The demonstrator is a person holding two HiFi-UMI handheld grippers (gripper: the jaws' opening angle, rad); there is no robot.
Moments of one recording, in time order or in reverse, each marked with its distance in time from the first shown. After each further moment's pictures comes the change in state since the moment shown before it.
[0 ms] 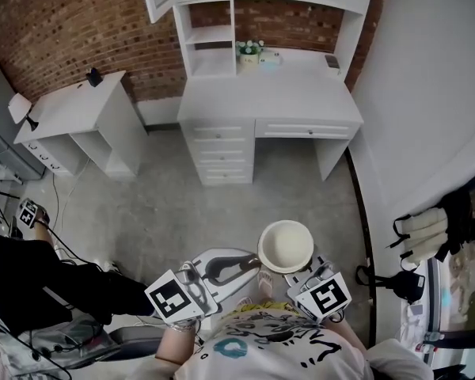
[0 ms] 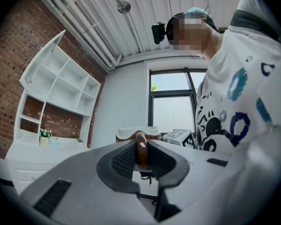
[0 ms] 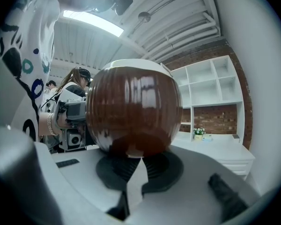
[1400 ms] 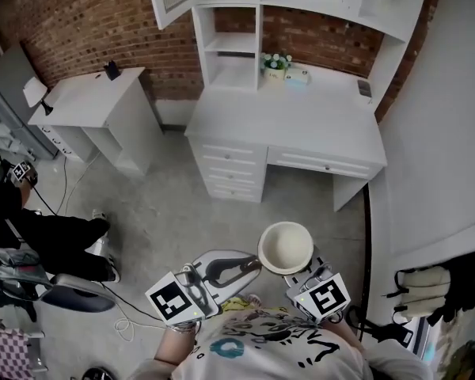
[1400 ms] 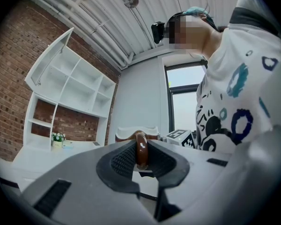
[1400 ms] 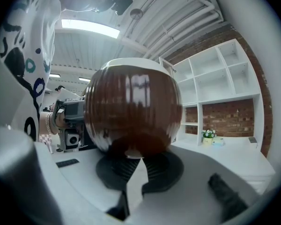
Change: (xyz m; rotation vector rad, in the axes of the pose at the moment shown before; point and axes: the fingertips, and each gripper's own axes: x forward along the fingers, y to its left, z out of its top) left arm 0.100 0.141 0.004 0.011 -0.005 0.182; right arm 0.091 -0.150 -0.002 -0.008 -0.016 0.164
